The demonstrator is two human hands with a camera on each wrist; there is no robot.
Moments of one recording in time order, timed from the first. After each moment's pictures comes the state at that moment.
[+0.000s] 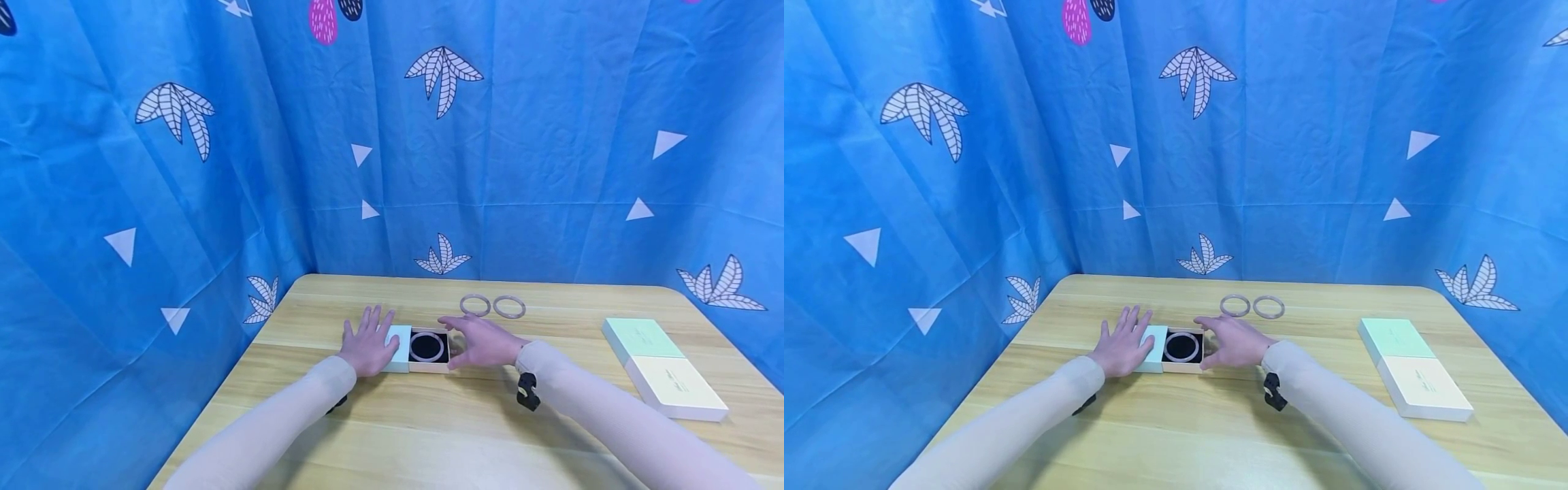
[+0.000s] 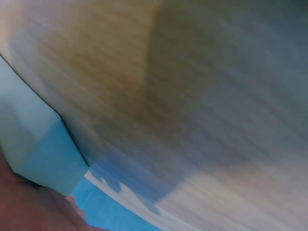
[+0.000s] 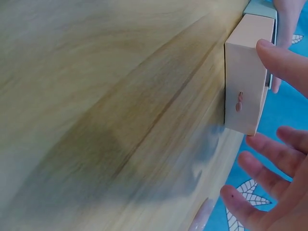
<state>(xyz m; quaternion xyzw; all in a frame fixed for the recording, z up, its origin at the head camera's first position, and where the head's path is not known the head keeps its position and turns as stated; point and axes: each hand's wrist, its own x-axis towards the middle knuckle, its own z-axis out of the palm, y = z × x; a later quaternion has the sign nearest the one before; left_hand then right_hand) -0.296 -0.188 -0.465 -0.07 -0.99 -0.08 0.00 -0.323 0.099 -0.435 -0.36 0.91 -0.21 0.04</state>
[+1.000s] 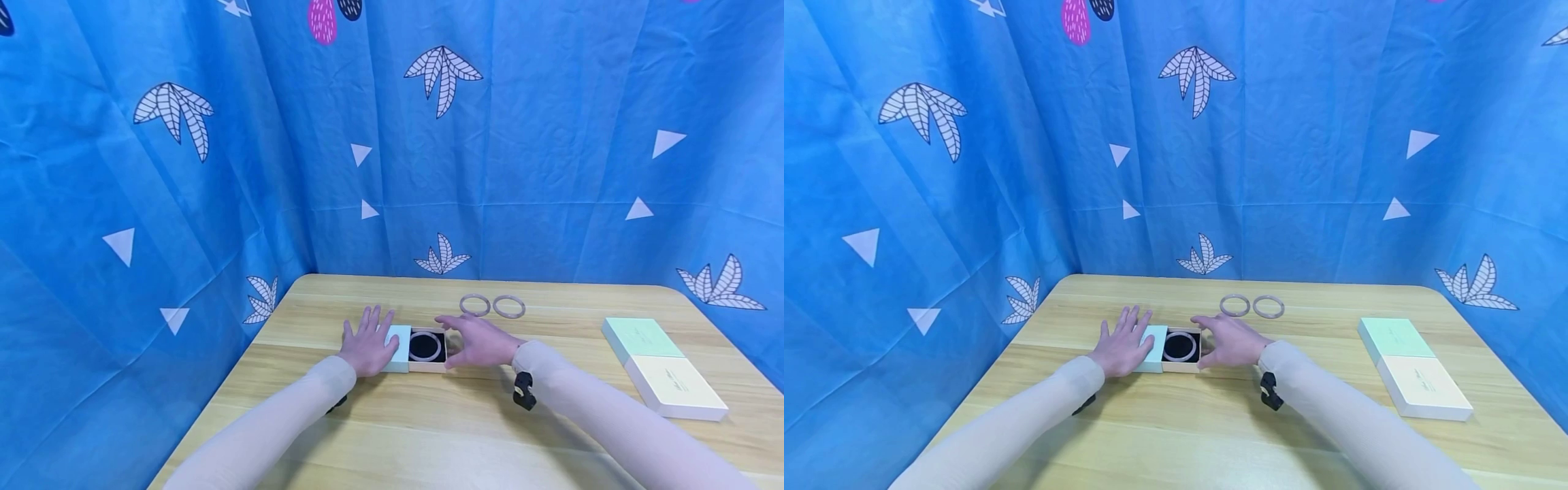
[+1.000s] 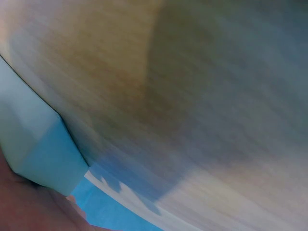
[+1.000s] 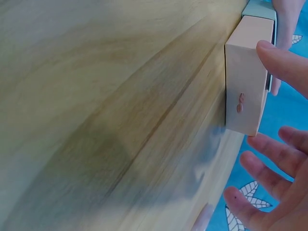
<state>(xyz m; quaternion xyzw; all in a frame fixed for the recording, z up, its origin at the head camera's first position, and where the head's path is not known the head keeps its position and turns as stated) -0.297 -0.189 -0.465 -0.06 -1.00 -0.07 -0.01 -0.324 0.093 -0.436 -0.36 0.90 -0.23 0.03</state>
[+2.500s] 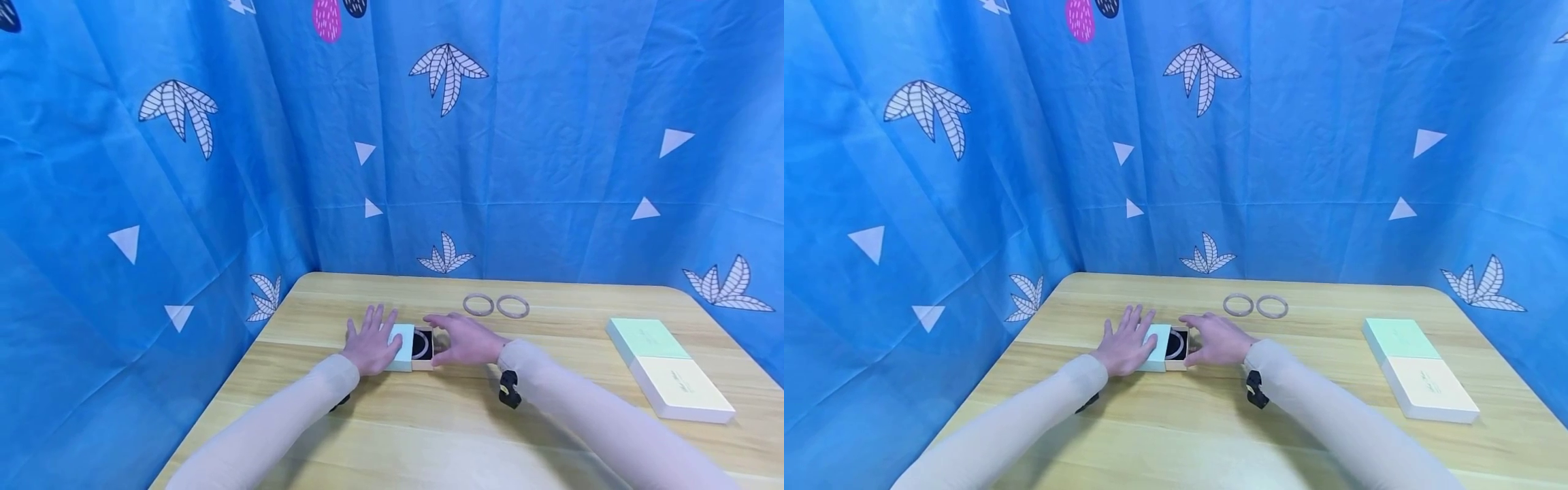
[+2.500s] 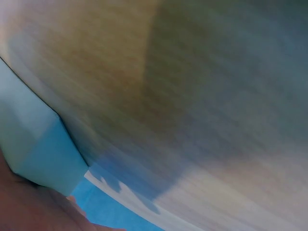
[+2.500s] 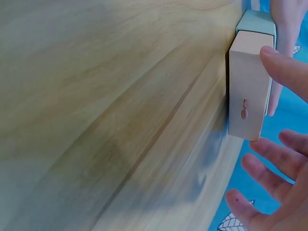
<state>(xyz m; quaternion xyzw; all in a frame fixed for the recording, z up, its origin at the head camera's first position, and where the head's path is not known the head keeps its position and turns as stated) -0.297 -0.188 -0.464 -0.06 -1.00 -0.07 0.00 -0.324 0.063 -0.435 -0.37 0.90 -0.23 0.03</state>
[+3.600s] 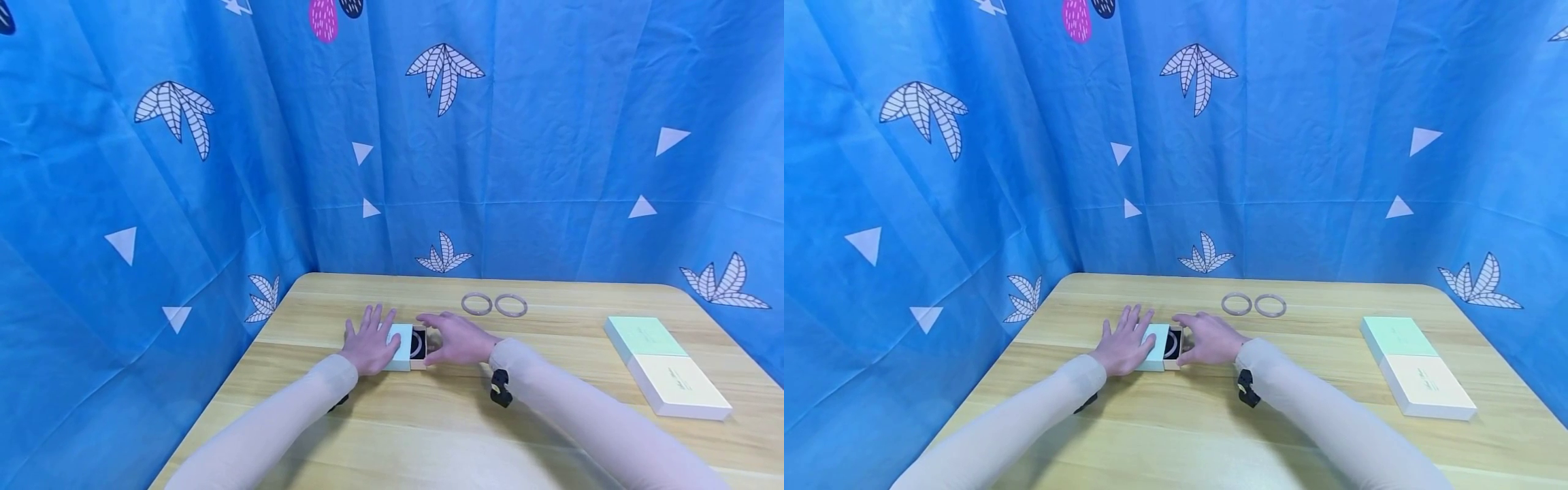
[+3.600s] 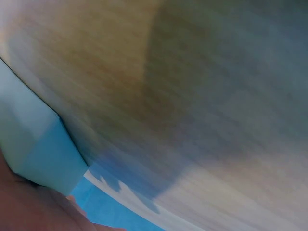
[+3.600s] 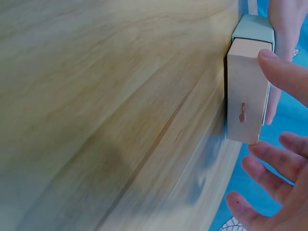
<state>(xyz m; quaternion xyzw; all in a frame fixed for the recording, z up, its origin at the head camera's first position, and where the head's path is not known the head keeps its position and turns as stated) -0.298 -0.188 -0.465 -0.06 -0.99 -0.08 -0.01 -0.325 0.052 -0.437 -0.37 0.90 -0.22 0.03</state>
